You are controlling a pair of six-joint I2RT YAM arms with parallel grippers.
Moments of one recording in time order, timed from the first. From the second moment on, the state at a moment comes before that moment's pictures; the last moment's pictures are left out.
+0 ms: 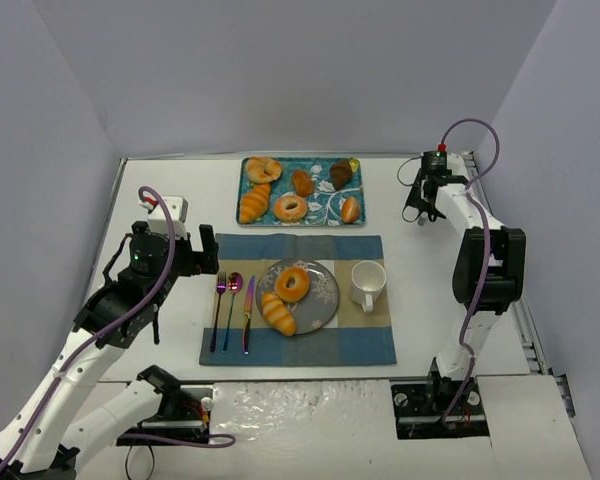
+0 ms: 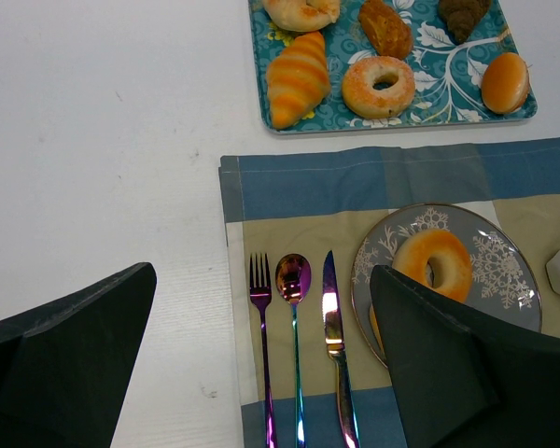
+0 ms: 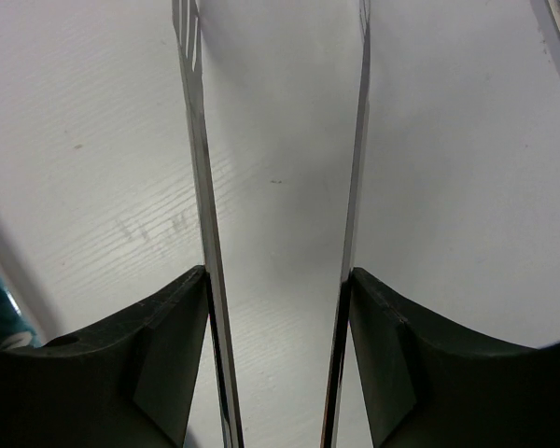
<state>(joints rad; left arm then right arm) -0.51 0.76 0.98 -0.61 -0.32 -0.22 0.01 1.91 1.47 -0.47 0.32 0.37</state>
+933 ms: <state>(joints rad) -0.51 0.76 0.98 -0.61 -0.32 -0.22 0.01 2.05 1.39 -0.35 0.25 0.37</state>
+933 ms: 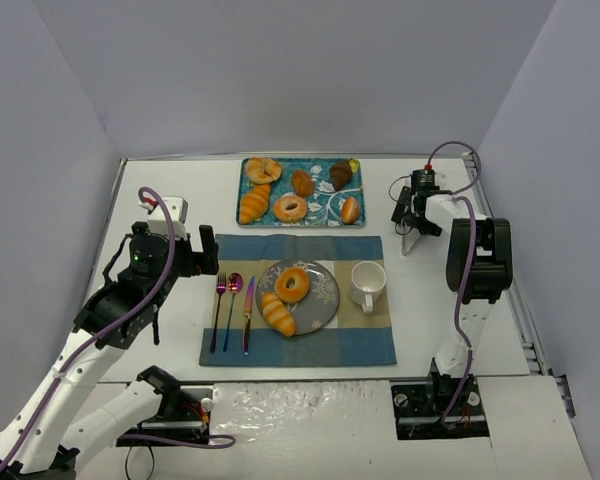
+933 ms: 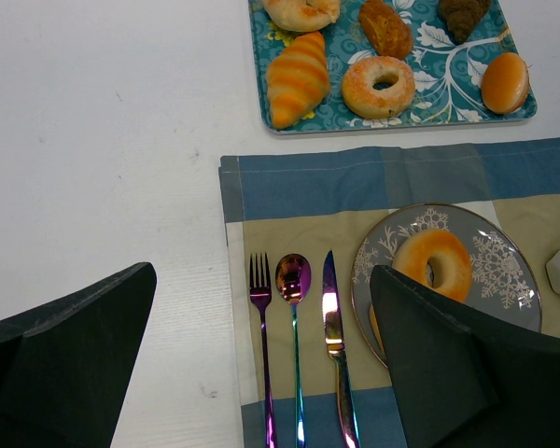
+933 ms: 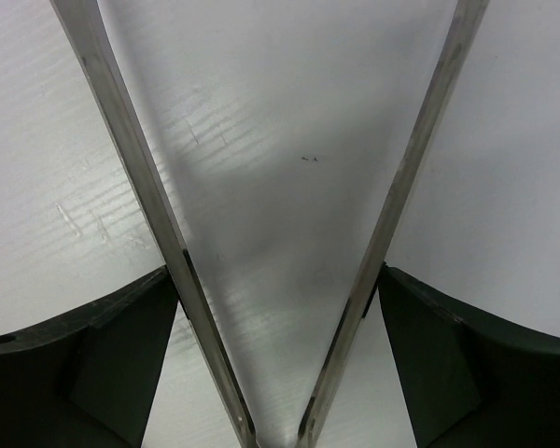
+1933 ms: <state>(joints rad) -0.51 0.75 0.98 -0.61 -0.32 -0.21 0.21 1.09 1.08 -0.31 -0.06 0.39</state>
